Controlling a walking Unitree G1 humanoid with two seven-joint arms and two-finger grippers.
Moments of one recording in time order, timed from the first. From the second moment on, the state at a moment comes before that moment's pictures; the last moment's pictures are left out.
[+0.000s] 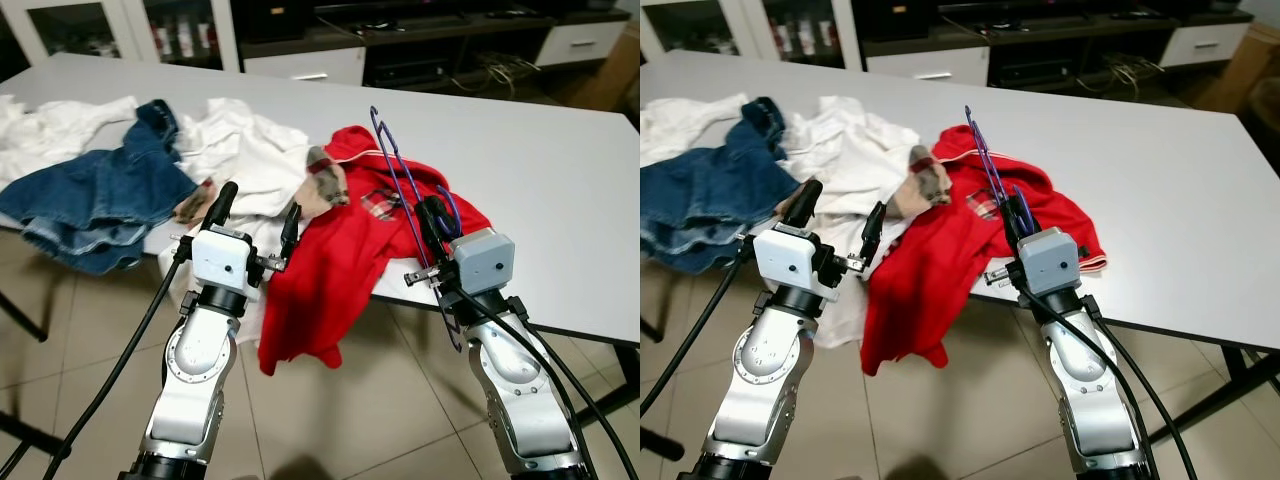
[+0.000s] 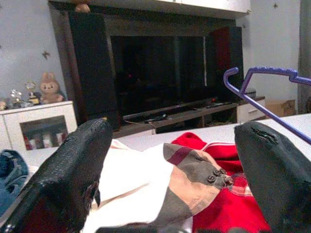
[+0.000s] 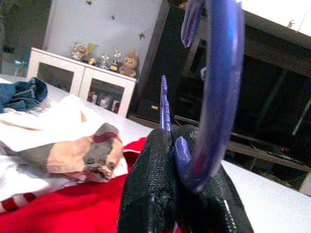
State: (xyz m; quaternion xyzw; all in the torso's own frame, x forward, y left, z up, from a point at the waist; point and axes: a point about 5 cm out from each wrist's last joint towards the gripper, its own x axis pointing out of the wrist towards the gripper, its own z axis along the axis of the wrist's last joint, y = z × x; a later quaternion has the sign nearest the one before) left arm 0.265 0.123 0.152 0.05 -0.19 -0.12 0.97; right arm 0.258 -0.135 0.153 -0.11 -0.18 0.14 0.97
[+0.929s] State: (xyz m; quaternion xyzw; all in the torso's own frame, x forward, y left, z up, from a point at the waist) left arm 0.267 0.113 0.152 0.04 -0.19 -0.13 0.97; right arm 0.259 -0.140 0.156 -0.11 -0.18 0.13 0.97
